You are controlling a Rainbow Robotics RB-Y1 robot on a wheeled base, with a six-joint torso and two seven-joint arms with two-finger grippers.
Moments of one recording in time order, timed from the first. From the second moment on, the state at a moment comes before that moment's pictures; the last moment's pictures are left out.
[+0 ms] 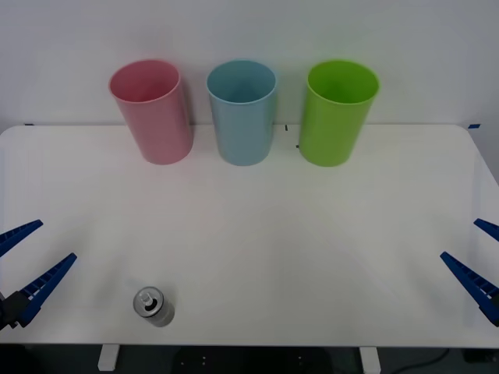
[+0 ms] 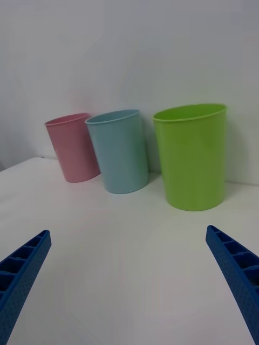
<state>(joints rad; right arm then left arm) 0.35 -0.40 -0.52 -1.66 0.96 -1.22 0.00 0.35 0.40 0.52 -1.66 -0.96 -1.22 0.00</state>
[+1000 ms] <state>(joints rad) 0.35 -0.40 -0.52 -1.66 0.96 -1.22 0.00 0.43 0.48 0.51 -1.67 -0.94 -1.25 -0.03</state>
